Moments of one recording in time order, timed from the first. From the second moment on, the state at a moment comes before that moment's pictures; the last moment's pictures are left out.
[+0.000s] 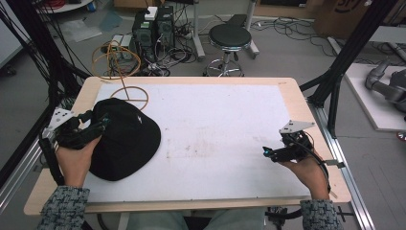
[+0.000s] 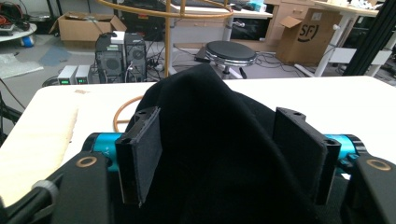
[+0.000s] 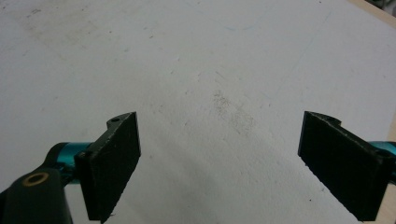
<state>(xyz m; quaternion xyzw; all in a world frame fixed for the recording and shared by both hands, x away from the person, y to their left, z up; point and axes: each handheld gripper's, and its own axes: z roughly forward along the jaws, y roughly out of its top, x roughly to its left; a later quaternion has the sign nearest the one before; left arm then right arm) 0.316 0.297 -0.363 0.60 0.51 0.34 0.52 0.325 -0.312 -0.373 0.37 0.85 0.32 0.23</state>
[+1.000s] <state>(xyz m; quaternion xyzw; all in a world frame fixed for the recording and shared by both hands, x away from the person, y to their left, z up) 0.318 0.295 -0.366 0.62 0.49 0.32 0.52 0.324 -0.315 -0.374 0.37 0.85 0.32 0.22</state>
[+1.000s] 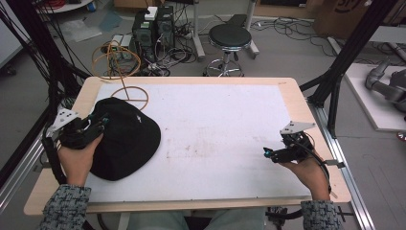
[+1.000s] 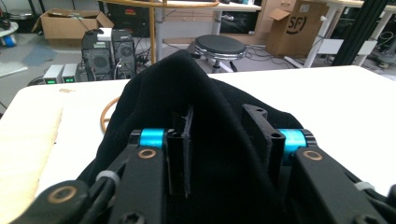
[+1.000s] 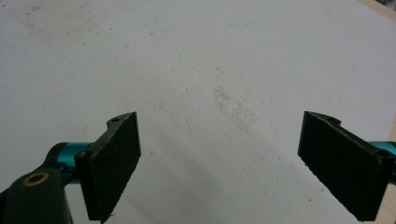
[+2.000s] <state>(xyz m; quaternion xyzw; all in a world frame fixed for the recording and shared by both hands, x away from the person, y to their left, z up) 0.311 0.302 -0.350 0.63 0.46 0.32 0.54 0.326 -0.315 -0.375 0.37 0.85 0.32 0.22</state>
